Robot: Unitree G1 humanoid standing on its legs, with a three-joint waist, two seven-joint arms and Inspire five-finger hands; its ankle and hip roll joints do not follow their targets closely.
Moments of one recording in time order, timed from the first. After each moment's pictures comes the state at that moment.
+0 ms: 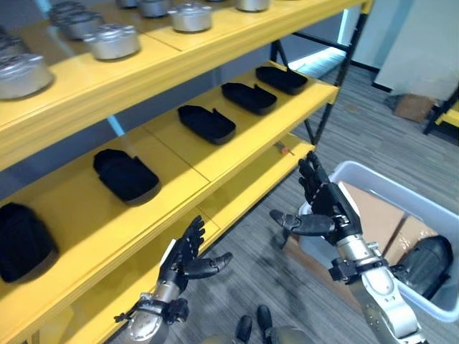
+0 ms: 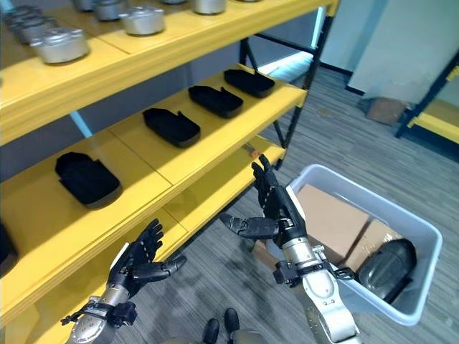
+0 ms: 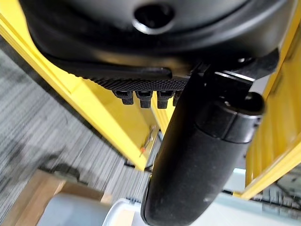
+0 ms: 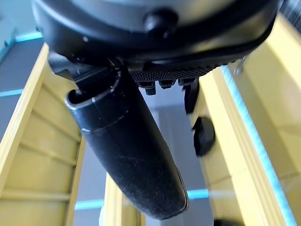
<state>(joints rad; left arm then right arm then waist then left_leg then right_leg) 0.32 0.43 -0.23 -0.06 -0.46 -0.13 0.03 0.09 -0.44 0.18 -0.26 0.48 -0.13 0.02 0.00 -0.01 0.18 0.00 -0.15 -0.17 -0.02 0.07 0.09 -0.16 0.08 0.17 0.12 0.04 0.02</state>
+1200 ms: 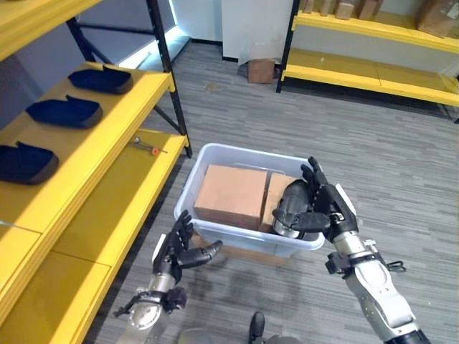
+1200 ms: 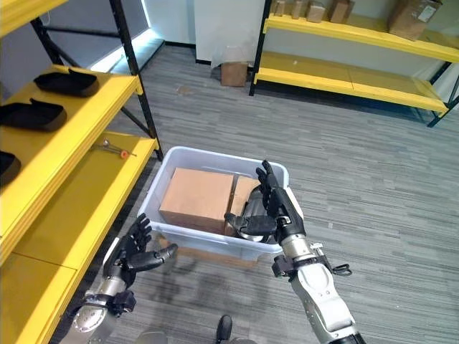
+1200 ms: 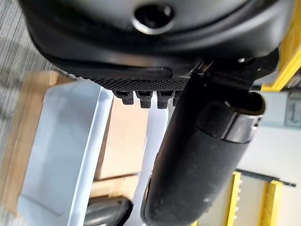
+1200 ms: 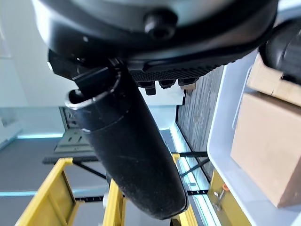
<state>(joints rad) 0.27 0.37 -0.18 0.00 -0.46 -0.11 0.08 0.03 -0.46 0.19 -0.18 0.44 -0.11 -0.05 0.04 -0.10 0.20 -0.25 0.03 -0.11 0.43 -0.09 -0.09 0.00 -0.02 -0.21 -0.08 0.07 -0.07</state>
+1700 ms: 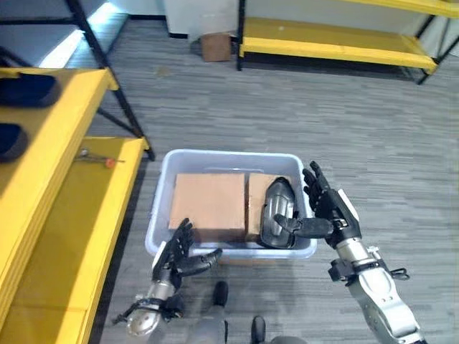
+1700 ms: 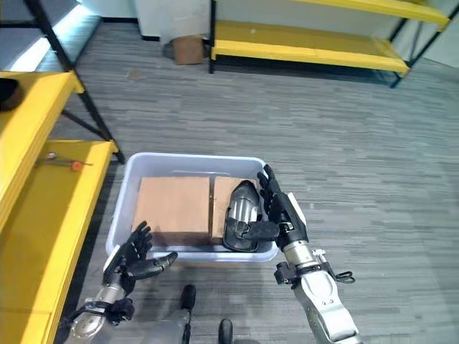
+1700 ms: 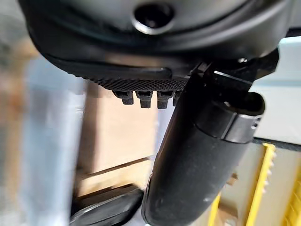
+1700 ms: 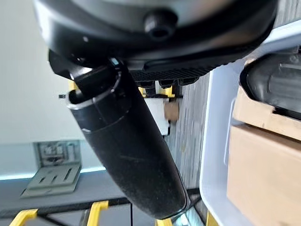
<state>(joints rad) 0.26 0.39 -0.14 -0.03 -0.46 -0.11 0.07 0.08 -0.44 0.17 -0.20 0.43 -0.11 -0.01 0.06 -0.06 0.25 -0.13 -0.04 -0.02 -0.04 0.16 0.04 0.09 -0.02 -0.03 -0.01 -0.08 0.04</state>
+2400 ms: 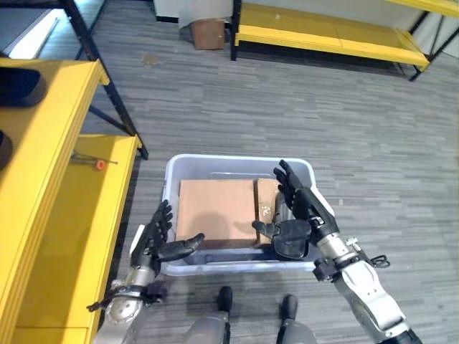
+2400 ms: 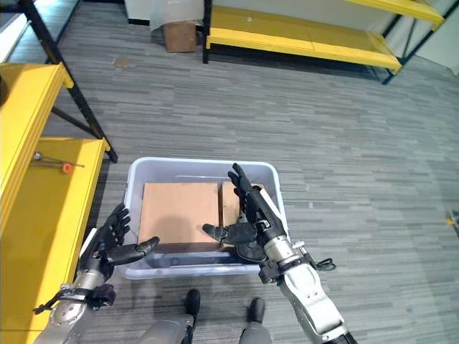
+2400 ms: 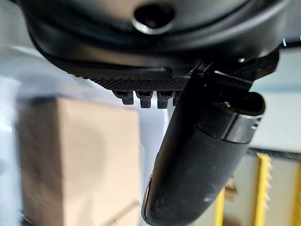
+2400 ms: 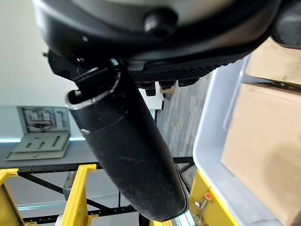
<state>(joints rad) 0.32 0.47 -0.04 -0.04 -0.45 -0.12 0.12 0.01 -0.43 0.30 -0.20 0.37 -0.09 0.02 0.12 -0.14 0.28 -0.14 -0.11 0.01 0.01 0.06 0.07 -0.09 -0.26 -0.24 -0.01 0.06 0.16</state>
